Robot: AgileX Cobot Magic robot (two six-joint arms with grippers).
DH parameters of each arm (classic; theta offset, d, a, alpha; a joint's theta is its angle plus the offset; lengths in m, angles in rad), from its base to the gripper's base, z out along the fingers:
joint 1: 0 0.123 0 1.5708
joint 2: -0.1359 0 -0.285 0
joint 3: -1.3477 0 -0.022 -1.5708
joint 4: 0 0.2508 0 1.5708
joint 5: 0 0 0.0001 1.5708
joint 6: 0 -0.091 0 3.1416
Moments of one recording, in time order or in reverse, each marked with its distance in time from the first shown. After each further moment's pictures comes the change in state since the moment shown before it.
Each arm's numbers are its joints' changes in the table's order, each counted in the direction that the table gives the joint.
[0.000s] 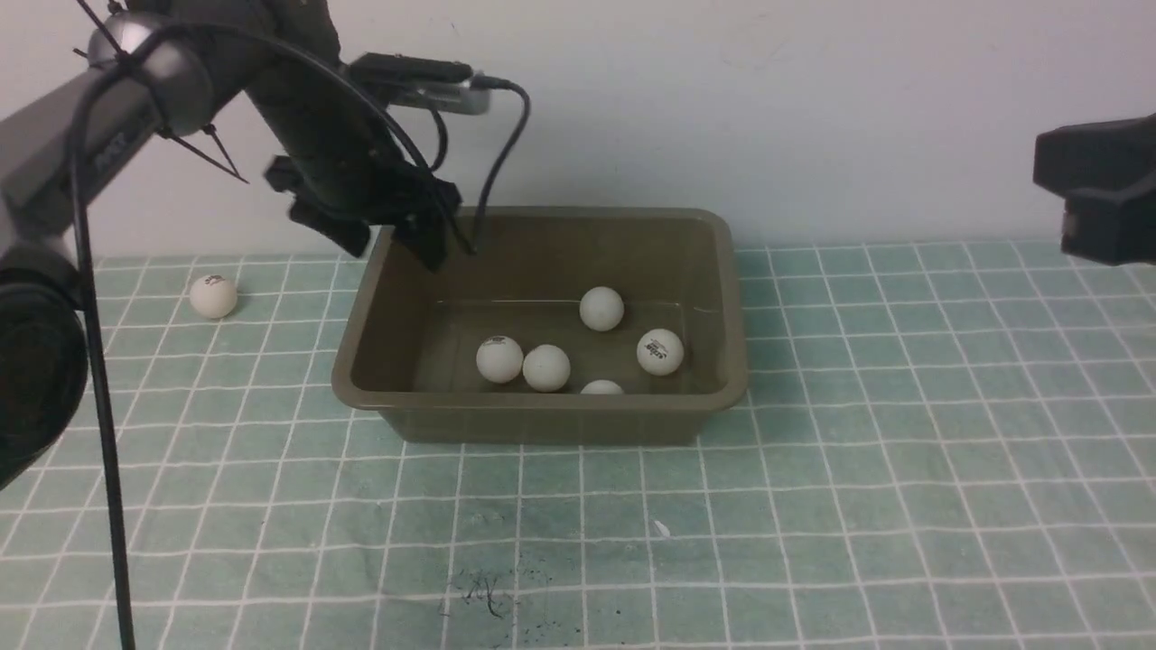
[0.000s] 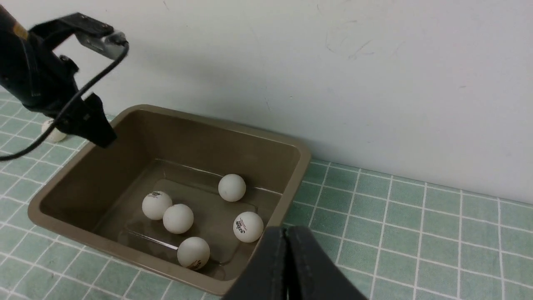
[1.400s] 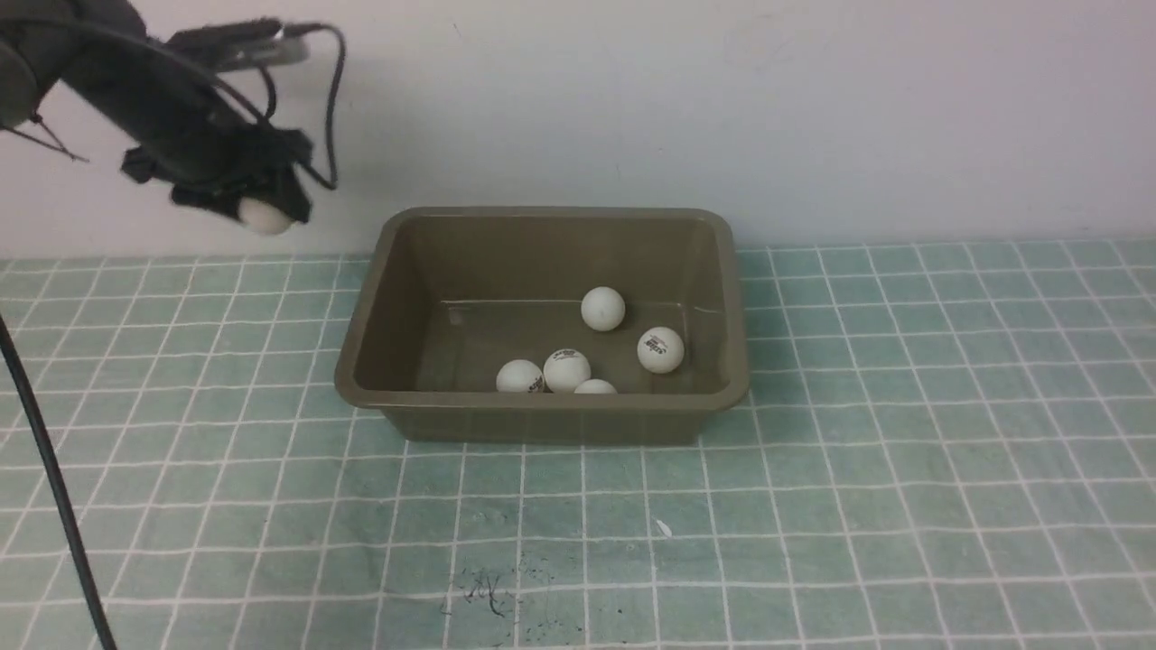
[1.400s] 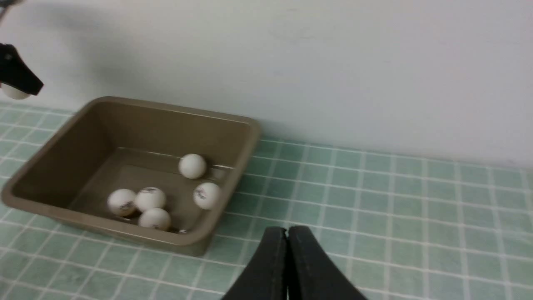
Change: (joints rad) right arm 0.000 0.280 -0.039 -0.146 -0.259 -0.144; left arm 0.169 -0.034 0.078 -0.313 0.008 -0.158
